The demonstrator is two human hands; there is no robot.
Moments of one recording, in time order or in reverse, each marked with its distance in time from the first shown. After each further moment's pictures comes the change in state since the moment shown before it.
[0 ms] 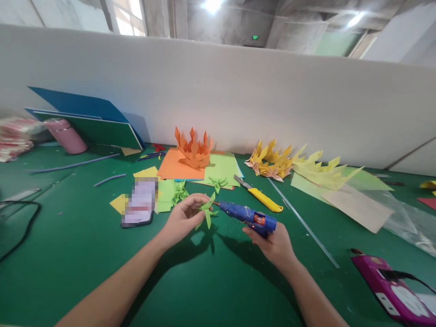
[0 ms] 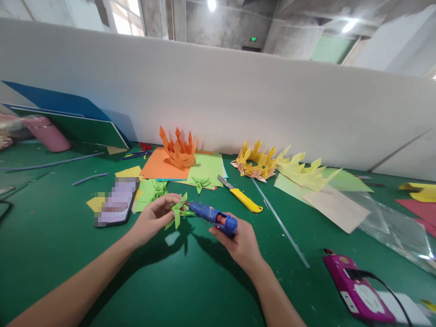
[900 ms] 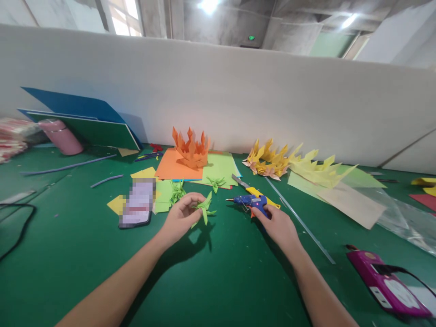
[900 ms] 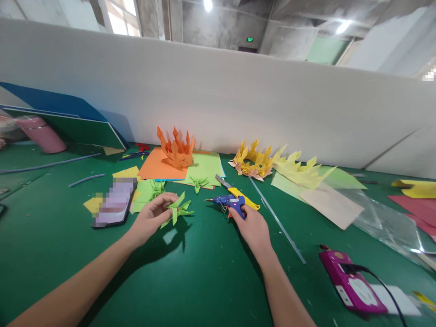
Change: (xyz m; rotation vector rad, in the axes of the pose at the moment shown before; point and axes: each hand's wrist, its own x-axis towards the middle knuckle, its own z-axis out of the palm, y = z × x) left_hand 0.003 -0.003 -0.001 0.110 0.072 0.005; right_hand 0.016 0.043 -0.012 -0.387 0.116 0.313
